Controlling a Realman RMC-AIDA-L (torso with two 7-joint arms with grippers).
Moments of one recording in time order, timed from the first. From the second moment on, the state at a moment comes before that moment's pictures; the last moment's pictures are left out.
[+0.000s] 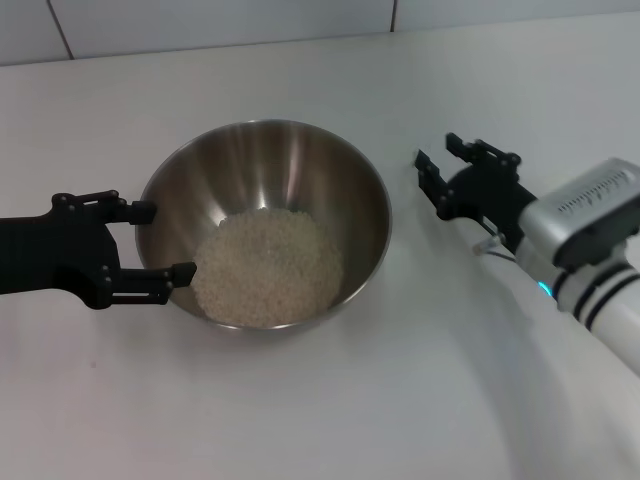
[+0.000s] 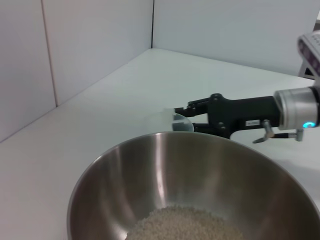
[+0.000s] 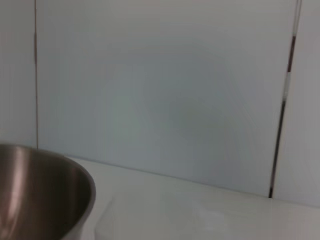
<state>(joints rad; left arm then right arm) -0.23 -2.06 1.19 1.38 1.95 1.48 -1.77 0.40 2.09 -2.35 -0.31 0.64 -0.87 0.07</state>
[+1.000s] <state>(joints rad) -0.23 -2.06 1.20 1.38 1.96 1.48 -1.77 0.64 1.73 -1.99 -0.06 -0.43 -1.69 0.88</state>
